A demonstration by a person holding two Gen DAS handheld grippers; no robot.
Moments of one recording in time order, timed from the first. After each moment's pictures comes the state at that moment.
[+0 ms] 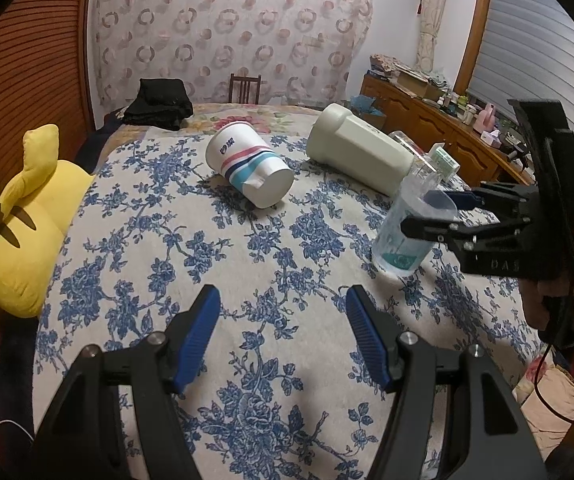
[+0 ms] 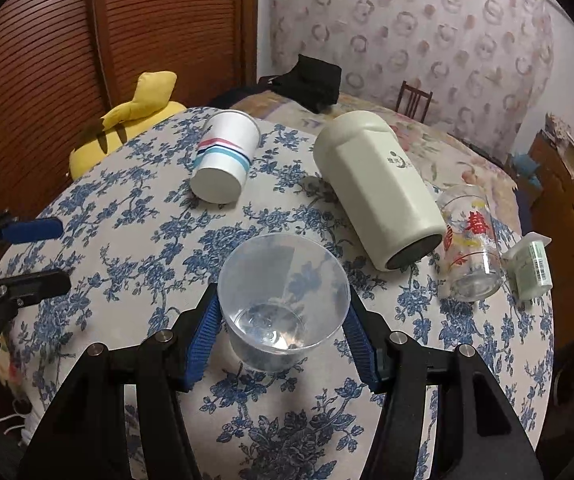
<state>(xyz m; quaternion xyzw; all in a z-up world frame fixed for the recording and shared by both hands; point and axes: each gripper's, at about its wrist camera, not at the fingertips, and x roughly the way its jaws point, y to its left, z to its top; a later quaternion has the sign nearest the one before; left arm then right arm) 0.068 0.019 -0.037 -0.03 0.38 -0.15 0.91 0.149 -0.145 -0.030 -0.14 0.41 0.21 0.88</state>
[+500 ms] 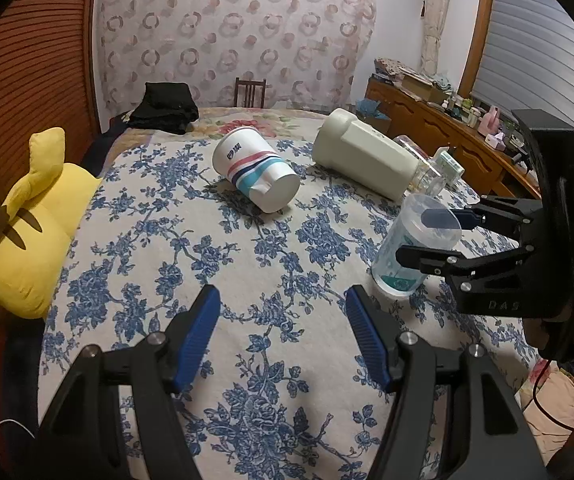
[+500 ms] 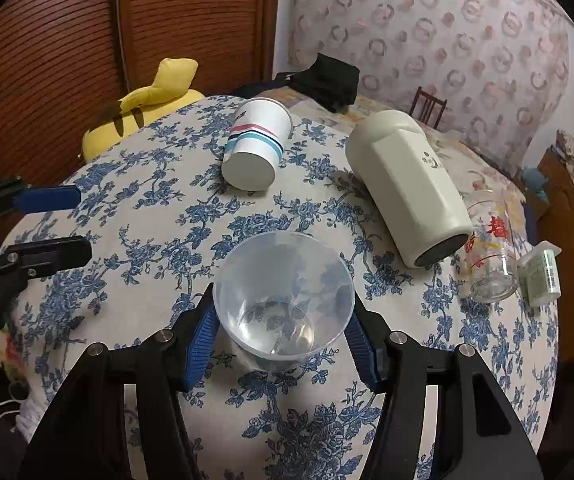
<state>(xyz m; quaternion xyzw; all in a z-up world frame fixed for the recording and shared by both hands) 0.067 0.020 -0.034 -0.03 0.38 -0.14 0.92 0.137 -0.127 -0.037 -0.16 0.40 0.24 0.87</state>
